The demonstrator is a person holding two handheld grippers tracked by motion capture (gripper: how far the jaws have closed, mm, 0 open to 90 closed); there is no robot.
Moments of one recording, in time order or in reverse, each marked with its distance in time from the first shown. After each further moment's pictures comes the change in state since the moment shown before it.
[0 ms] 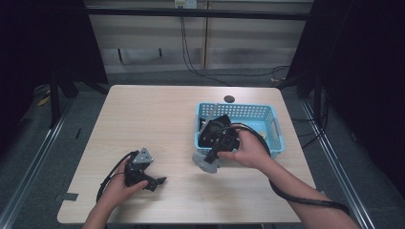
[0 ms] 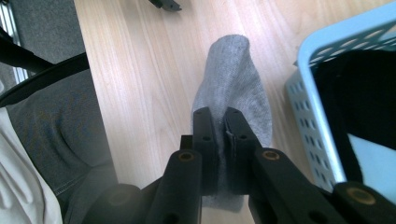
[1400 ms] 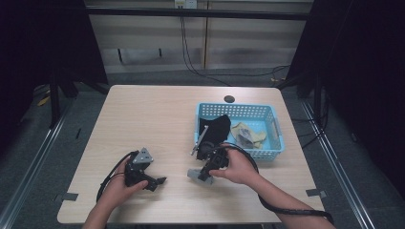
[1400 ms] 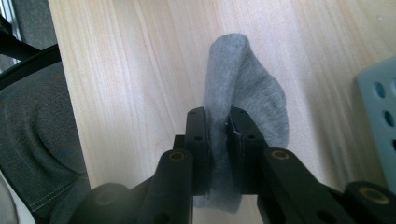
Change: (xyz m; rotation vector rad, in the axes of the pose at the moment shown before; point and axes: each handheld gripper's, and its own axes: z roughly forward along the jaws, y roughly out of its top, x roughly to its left) left arm 0.000 0.000 0.000 0.001 0.000 0.001; right arm 0.003 -0.012 0.074 0.038 0.042 -0.011
